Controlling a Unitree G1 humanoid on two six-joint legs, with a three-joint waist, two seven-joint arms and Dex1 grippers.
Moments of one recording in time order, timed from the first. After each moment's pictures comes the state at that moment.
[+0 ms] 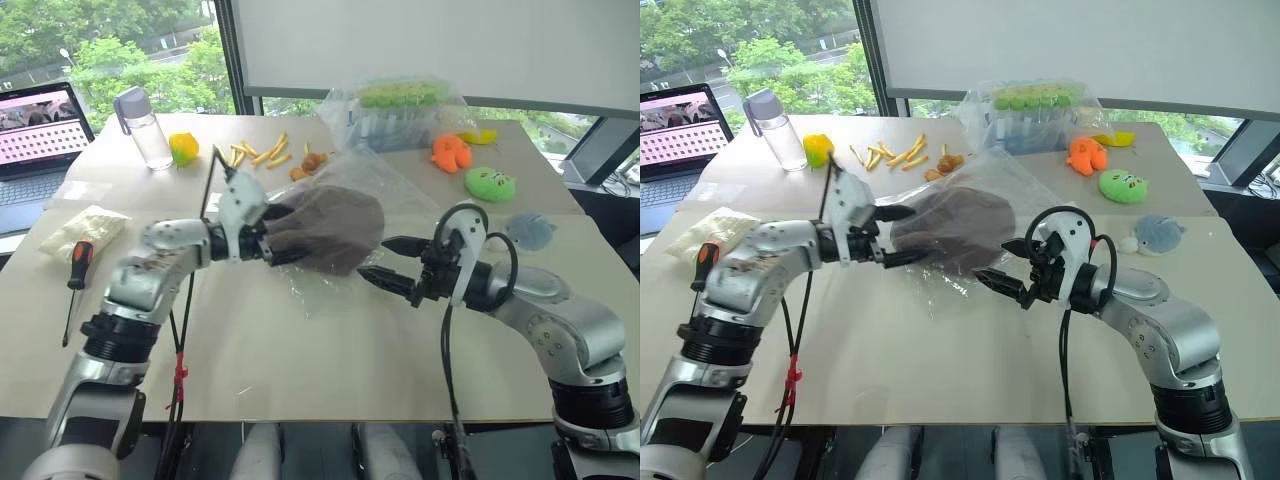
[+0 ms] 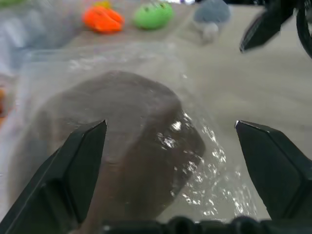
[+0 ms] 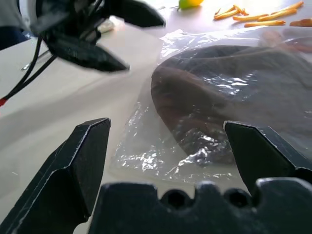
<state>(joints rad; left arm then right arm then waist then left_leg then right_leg) -0.71 0.64 -0.23 0.06 -0.29 0.37 -0.90 -0.41 -0.62 -0.05 -0.43 0.68 0.85 0.61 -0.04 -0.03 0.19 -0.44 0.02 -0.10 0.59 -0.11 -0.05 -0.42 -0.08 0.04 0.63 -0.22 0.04</state>
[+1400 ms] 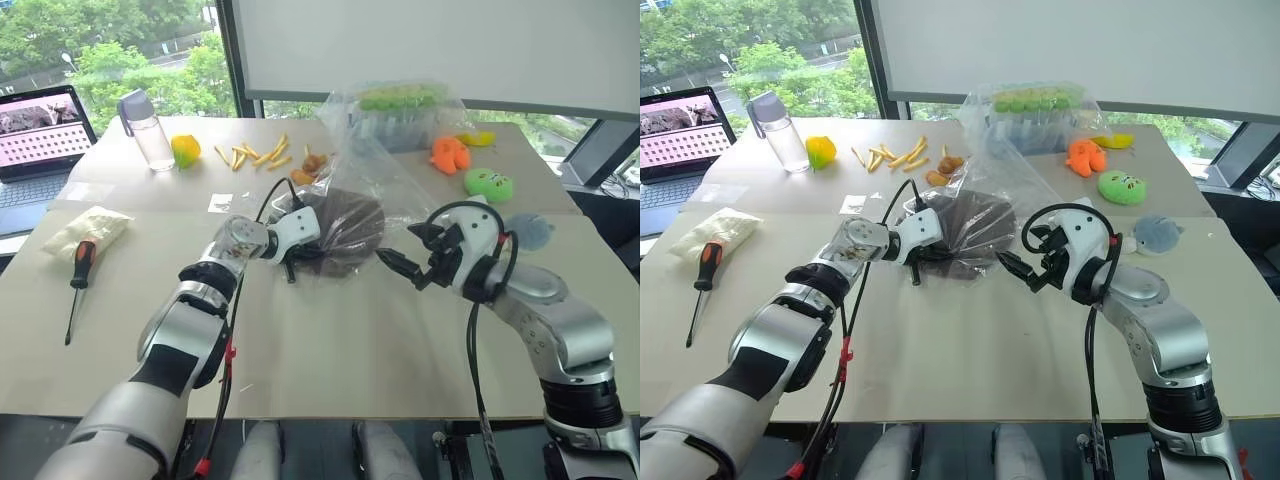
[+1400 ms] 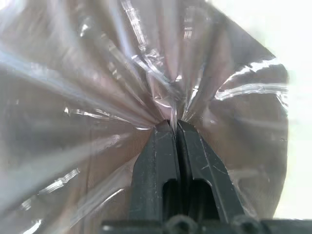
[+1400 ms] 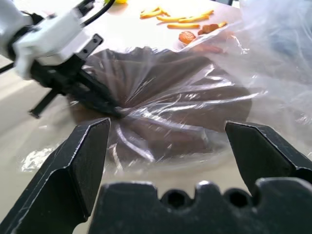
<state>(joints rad) -1.12 0.34 -0.36 1.15 0.23 -0.39 -1.12 -0.42 -0.57 -0.05 -0.37 0.45 0.75 0.52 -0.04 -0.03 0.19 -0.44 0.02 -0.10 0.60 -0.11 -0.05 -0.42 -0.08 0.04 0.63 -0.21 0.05</state>
